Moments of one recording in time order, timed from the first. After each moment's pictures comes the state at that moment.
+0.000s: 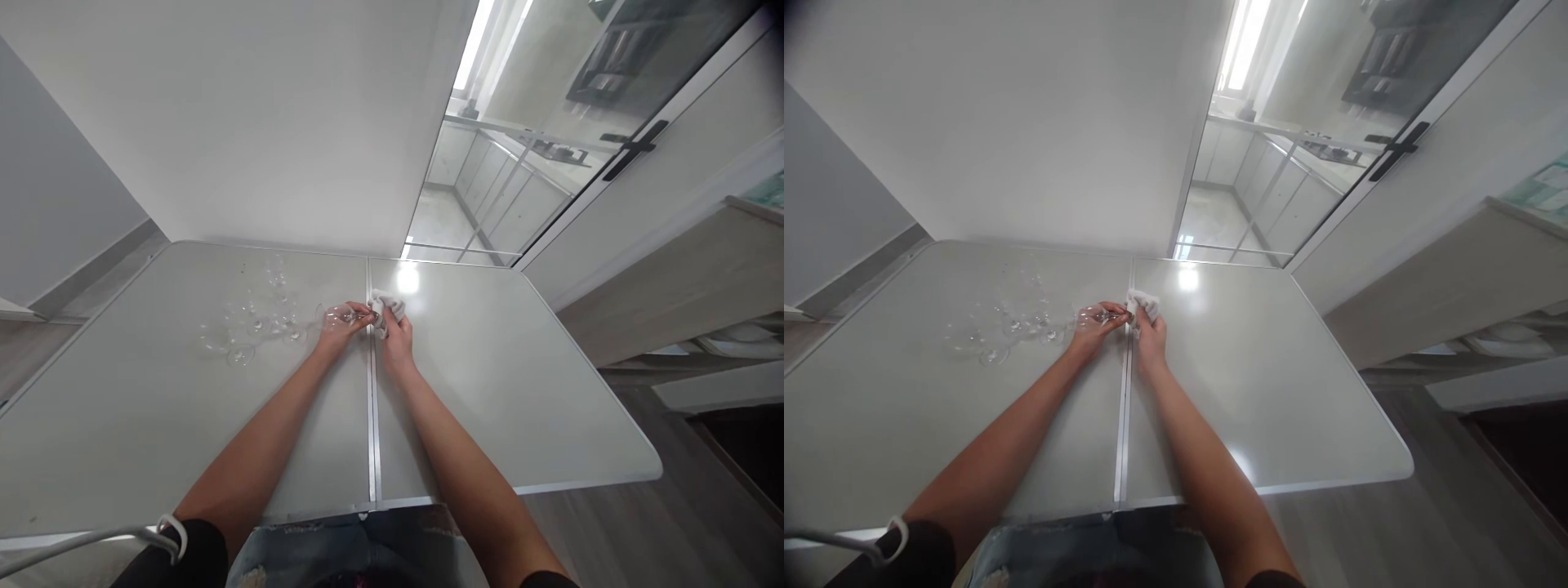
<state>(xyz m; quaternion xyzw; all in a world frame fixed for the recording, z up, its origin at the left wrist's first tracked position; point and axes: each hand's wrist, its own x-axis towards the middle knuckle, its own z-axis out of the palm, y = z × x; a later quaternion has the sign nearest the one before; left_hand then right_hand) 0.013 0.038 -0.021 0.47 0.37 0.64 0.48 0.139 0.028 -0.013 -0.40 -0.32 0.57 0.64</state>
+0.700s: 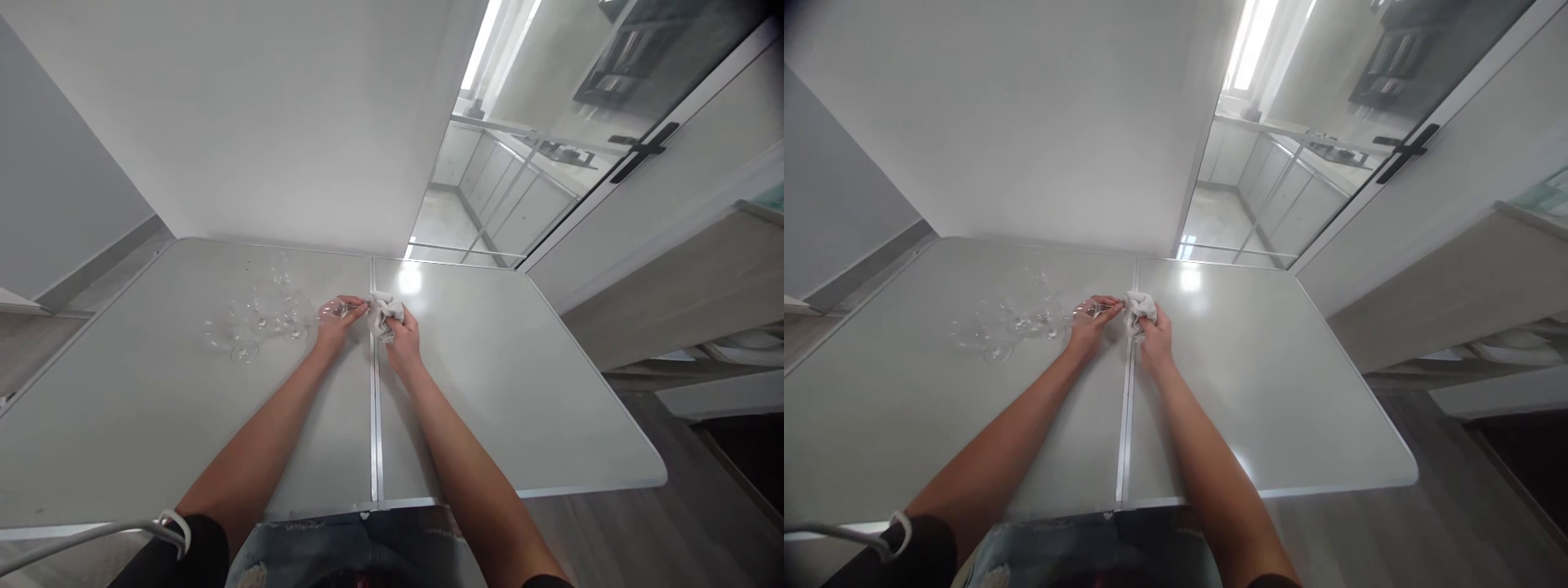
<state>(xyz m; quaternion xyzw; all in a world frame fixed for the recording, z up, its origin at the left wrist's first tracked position) 0.011 0.039 -0.015 0.41 0.37 0.70 0.45 0.148 0.027 0.004 -0.34 -0.38 0.61 0.61</state>
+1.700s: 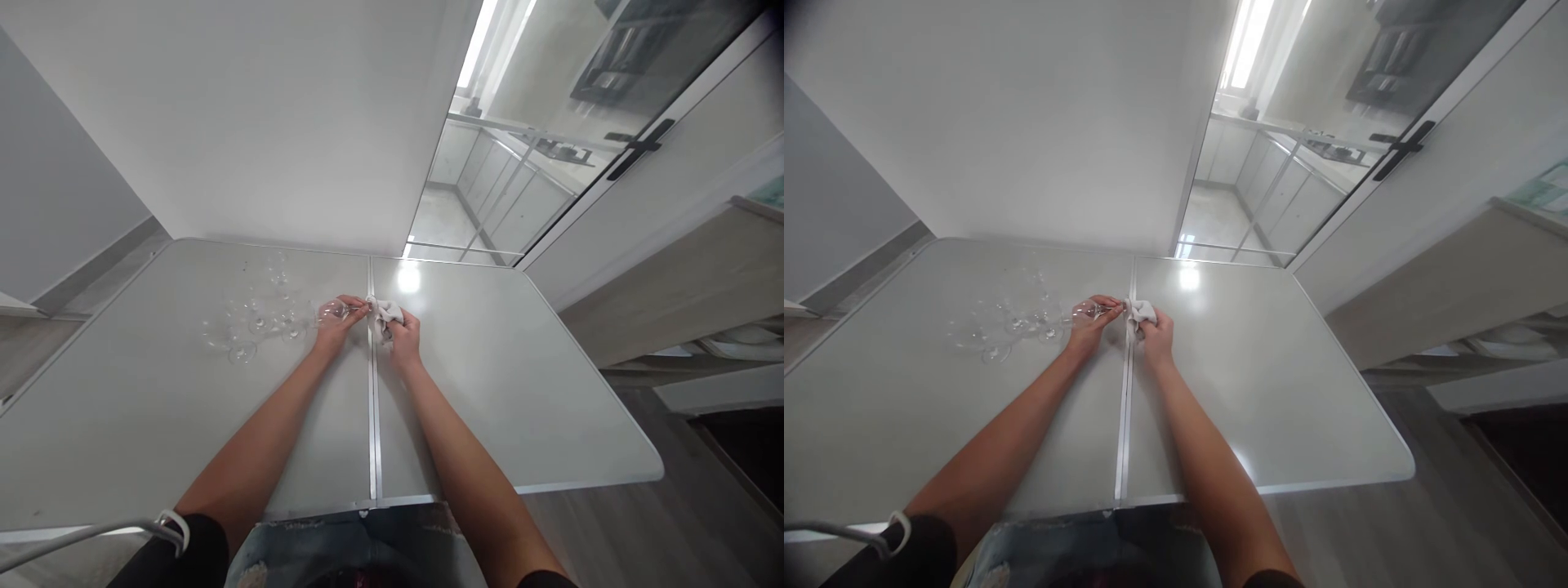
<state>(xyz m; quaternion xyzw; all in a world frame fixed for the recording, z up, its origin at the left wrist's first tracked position) 0.014 0.035 -0.010 0.44 0.35 0.69 0.45 0.155 0.028 0.002 -0.41 -0.41 0.55 0.60</state>
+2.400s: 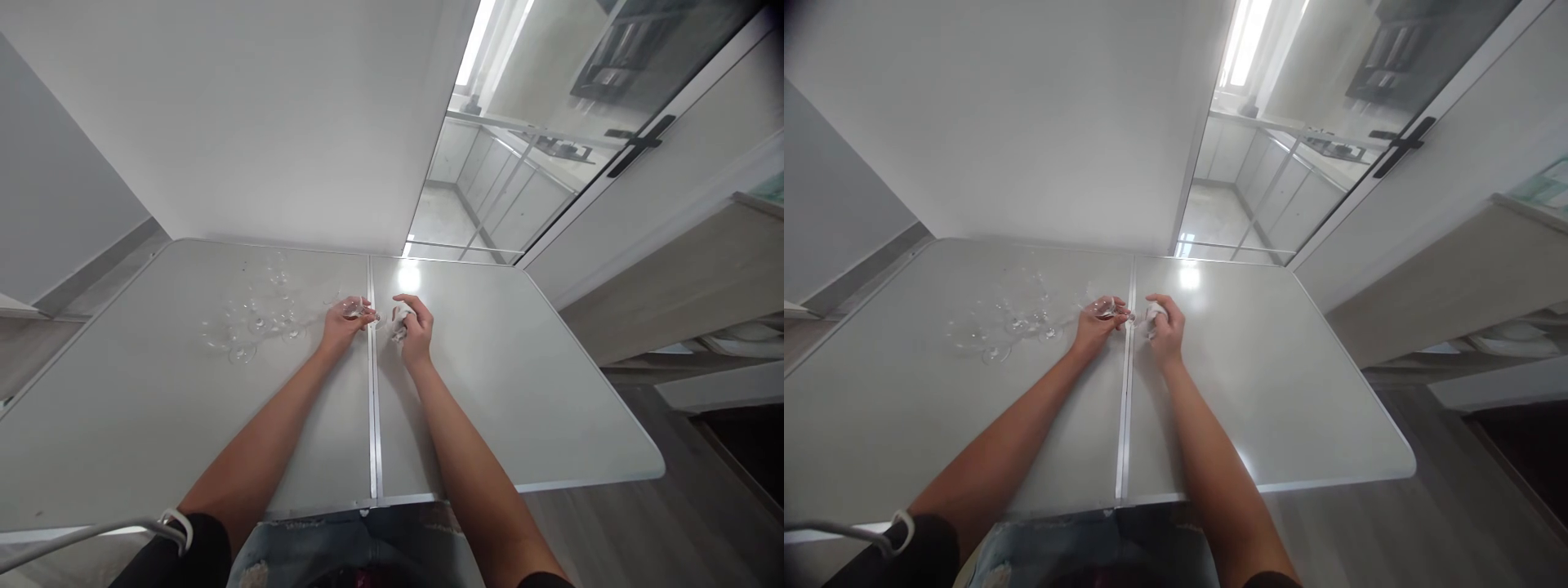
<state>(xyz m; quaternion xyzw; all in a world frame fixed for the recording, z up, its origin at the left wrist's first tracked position) 0.015 0.039 -0.018 0.46 0.41 0.62 0.48 0.178 0.023 0.021 -0.41 -0.50 0.45 0.61</state>
